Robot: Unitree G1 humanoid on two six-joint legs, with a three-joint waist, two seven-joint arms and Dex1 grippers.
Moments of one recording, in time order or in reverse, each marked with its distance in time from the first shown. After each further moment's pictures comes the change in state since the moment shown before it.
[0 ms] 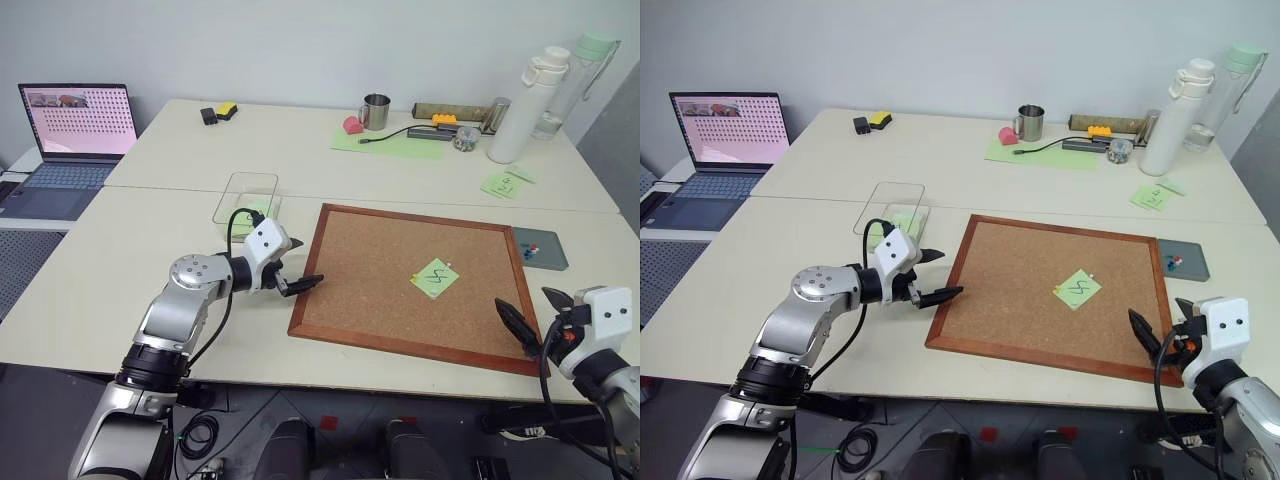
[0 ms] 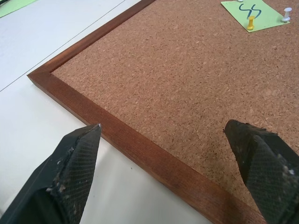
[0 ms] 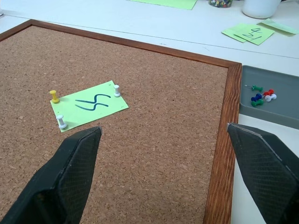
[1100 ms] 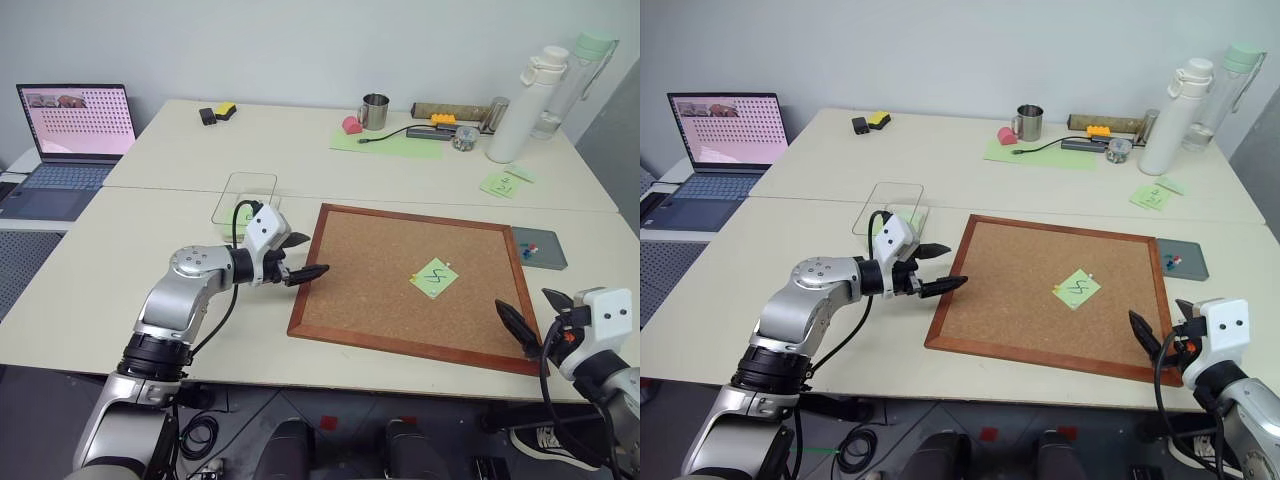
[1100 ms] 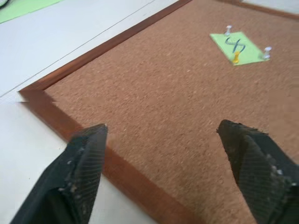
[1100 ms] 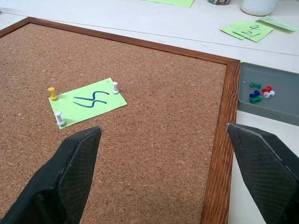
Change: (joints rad) left arm -0.057 -0.011 0.032 -0.013 -0.154 0.147 -0.045; right arm 0.004 -0.001 0.001 0.000 0.000 0.000 -0.002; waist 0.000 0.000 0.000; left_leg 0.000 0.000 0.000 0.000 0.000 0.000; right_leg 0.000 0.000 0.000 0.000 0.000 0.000
